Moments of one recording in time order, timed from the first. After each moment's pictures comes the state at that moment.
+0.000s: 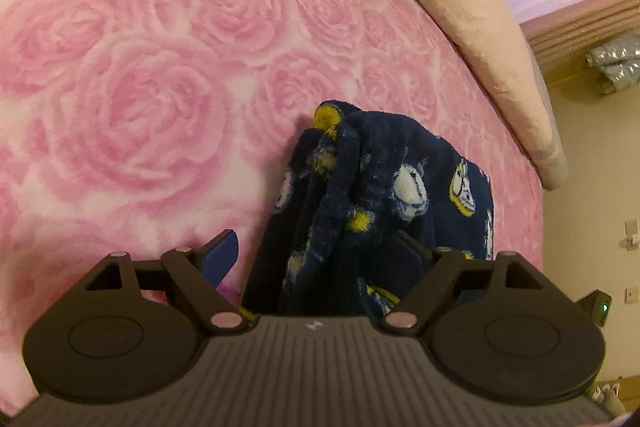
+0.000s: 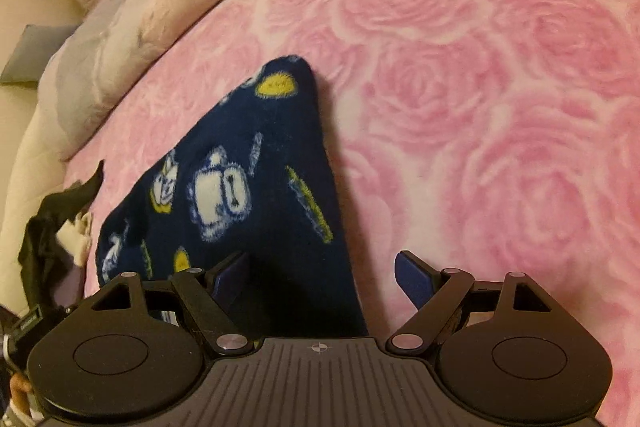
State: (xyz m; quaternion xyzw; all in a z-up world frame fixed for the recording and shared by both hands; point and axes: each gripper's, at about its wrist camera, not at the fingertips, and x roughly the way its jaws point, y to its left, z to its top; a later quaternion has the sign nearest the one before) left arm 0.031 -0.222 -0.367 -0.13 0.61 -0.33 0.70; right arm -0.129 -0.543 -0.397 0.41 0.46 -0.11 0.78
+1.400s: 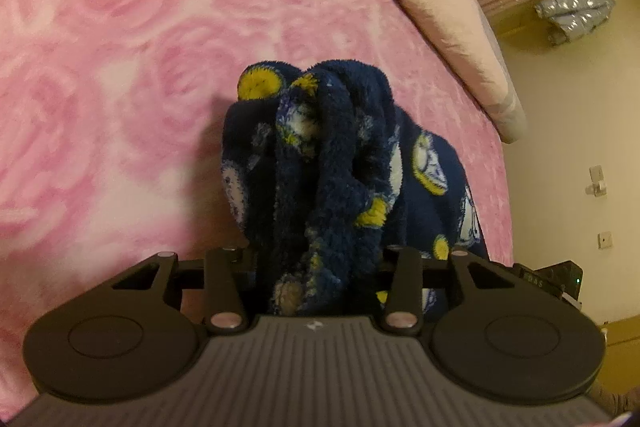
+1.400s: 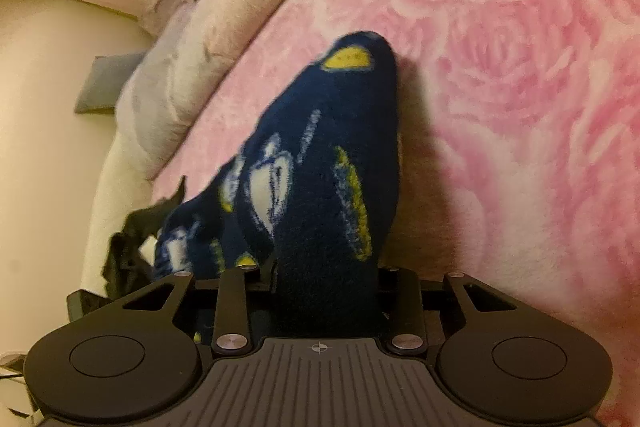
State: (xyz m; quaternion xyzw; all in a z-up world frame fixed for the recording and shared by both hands) left arm 0.045 -0.277 -0.381 -0.15 0.60 -0.42 0.66; right arm -0.132 -0.540 -0.424 0.50 0.36 -0.01 0.78
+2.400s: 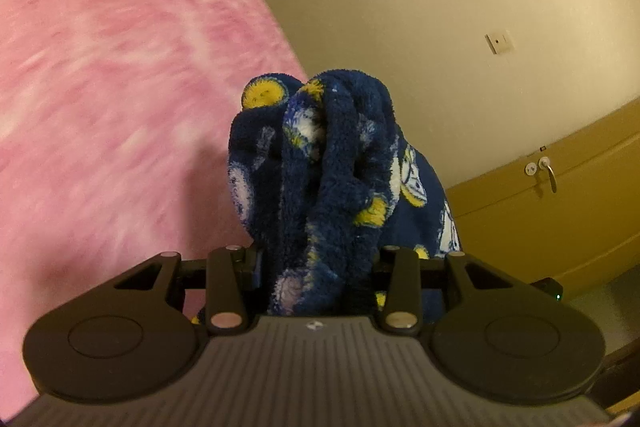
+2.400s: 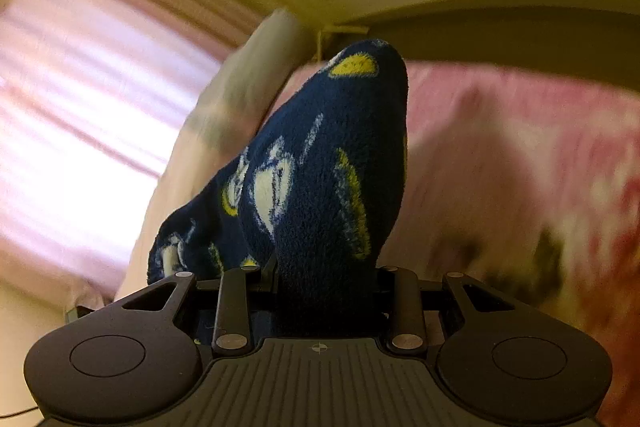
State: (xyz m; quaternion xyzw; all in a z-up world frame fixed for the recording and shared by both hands) left arm -0.083 -0.818 -0.395 -0.01 0.55 -0.70 0.45; right arm -0.501 -0.833 -0.362 0.53 0.09 -0.35 0.76
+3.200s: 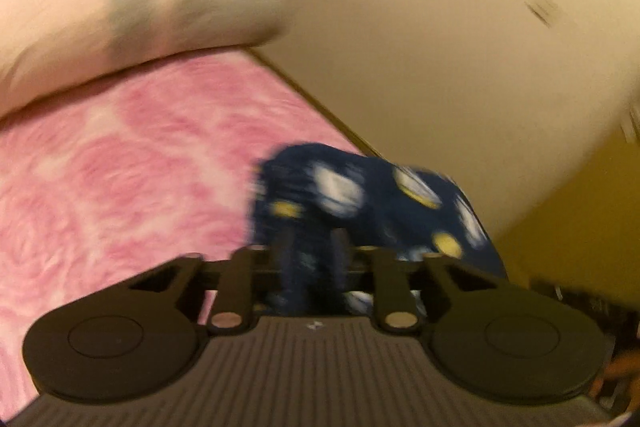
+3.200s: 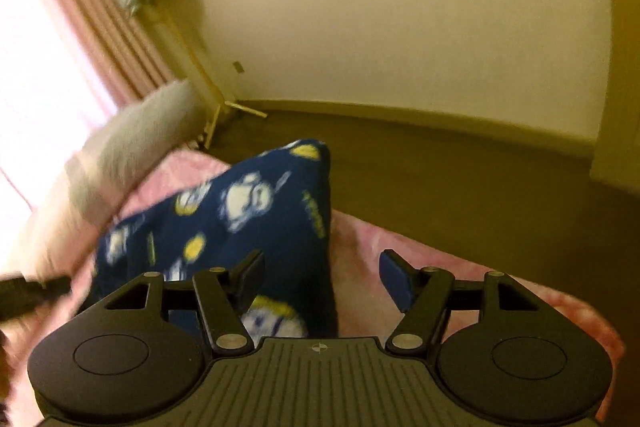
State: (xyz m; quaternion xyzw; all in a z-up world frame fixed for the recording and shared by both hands) left arm -0.102 -0.837 -0.349 0.13 0.38 -0.70 0.60; right arm -0.473 -0.844 -0.361 0.34 0.16 -0.54 0.75
